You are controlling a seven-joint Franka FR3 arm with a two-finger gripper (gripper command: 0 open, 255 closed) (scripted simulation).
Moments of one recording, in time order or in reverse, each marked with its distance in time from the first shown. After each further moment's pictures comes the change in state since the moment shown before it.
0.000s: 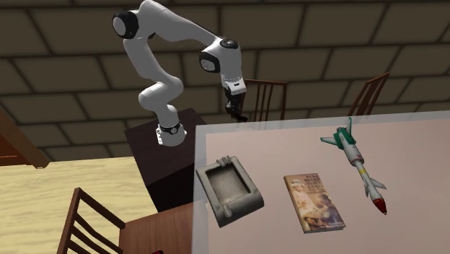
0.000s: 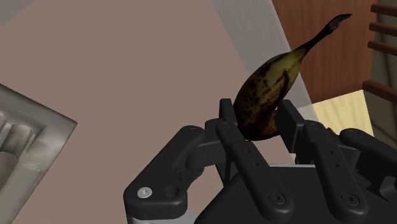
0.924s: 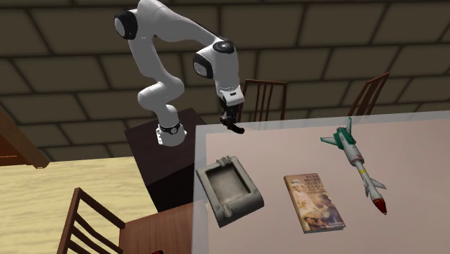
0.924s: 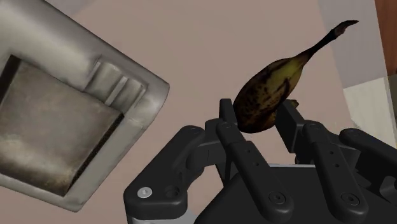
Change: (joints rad) arm -0.108 0.132 -0.158 0.167 -0.099 -0.067 -0.185
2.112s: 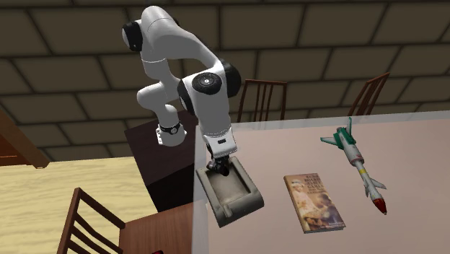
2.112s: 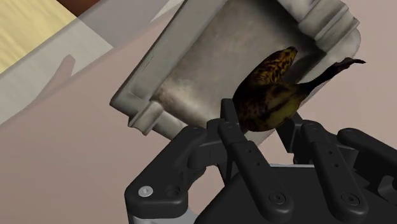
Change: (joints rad) arm -0.149 0.457 -0.210 0.484 -0.042 -0.069 -0.328
